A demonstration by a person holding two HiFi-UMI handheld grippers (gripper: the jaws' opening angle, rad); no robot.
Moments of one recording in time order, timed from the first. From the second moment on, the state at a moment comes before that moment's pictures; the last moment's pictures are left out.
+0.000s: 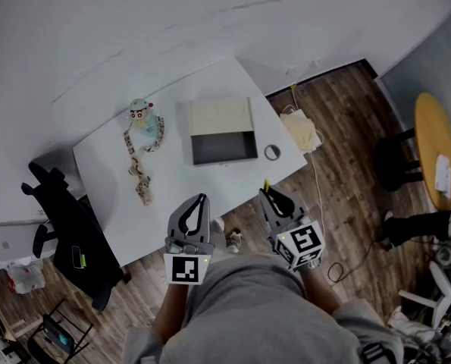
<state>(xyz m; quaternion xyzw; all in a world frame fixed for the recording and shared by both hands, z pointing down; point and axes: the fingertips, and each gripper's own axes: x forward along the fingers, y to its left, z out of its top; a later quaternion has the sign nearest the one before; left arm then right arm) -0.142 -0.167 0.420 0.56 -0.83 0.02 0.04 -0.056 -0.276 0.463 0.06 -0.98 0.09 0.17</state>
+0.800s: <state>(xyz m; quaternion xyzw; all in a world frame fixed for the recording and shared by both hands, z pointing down) -0.209 -0.204 0.462 0.58 -0.81 0.04 0.10 -0.140 -0.305 0.530 0.03 -0.96 0.06 0.27</state>
